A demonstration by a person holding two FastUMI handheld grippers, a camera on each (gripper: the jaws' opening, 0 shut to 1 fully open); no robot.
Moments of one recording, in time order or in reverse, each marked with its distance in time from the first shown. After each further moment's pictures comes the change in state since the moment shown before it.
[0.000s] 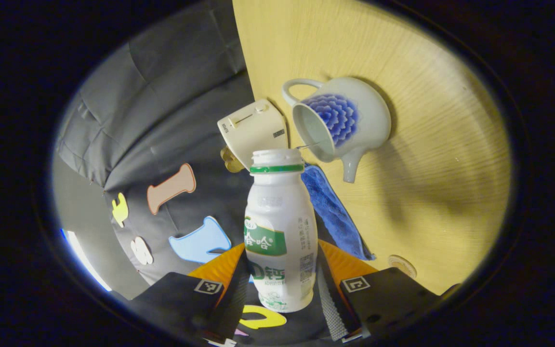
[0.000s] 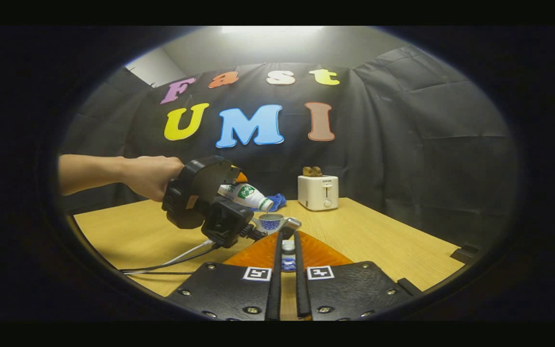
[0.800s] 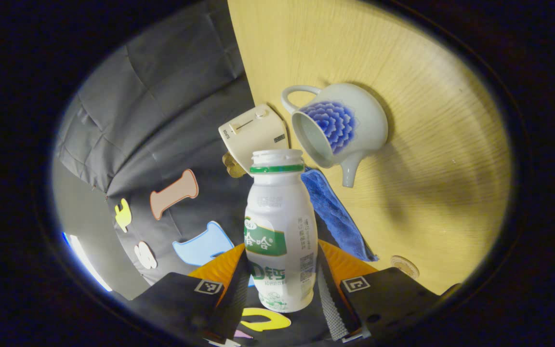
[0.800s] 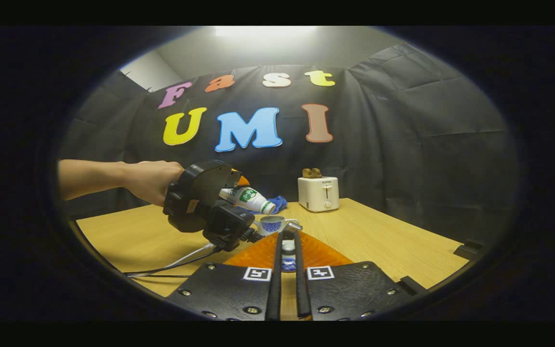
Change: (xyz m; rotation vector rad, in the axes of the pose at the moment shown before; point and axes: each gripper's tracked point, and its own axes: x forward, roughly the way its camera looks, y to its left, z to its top) left arm 0.003 0.000 -0.001 -0.010 -0.032 0.014; right arm 0.001 0.004 -0.003 0.010 0.003 0.011
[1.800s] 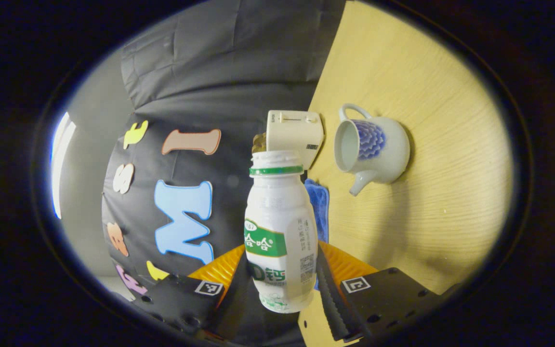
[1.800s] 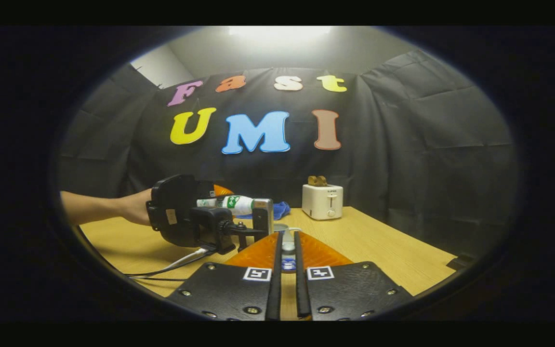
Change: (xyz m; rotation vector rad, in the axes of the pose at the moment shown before) left arm -0.002 -0.033 -0.031 -0.604 -0.066 0.069; right arm 0.008 0.008 0.022 -0.064 -0.018 0.023
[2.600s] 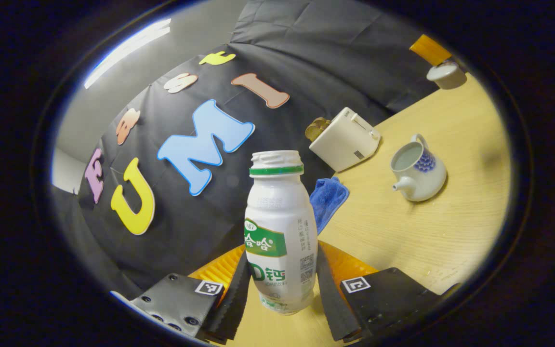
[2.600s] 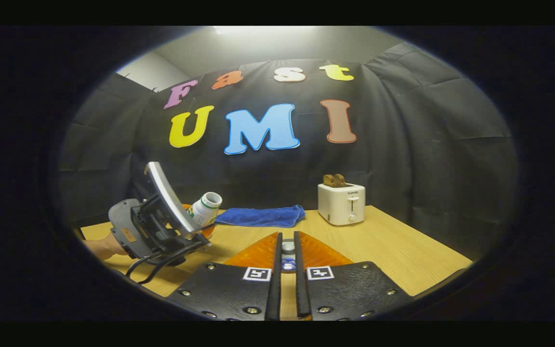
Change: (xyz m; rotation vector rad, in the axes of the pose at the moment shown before) left arm 0.001 0.005 -0.063 -0.656 0.036 0.070; right arm 0.095 0.015 0.022 0.068 0.038 0.103
